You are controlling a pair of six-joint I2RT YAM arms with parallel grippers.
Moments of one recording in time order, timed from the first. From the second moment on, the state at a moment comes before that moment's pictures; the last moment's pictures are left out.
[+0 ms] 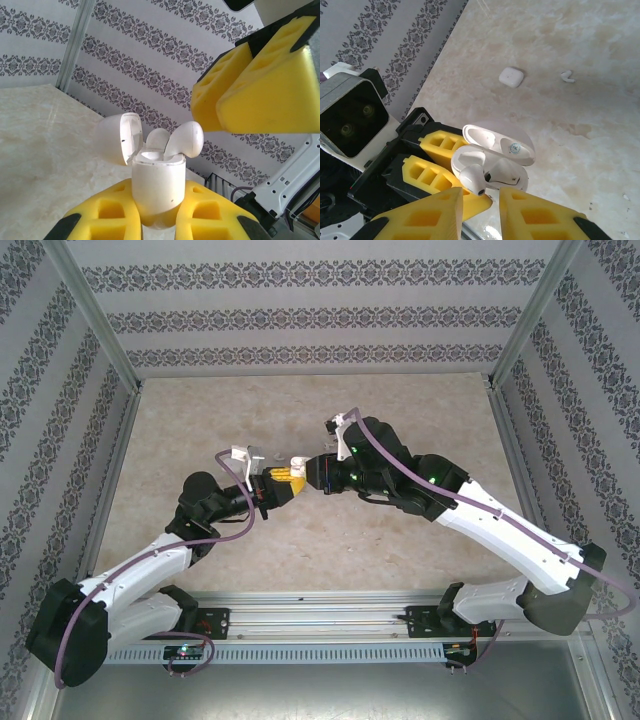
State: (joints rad) left arm -0.50 1.04 0.49 0.66 0.66 -0.50; right arm 0.93 1.28 1.44 -0.74 -0.03 0.66
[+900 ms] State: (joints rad) left arm -0.50 1.05 0.49 0.67 0.66 -0.51; right arm 0.93 1.30 1.44 -0.73 -0.09 0.68
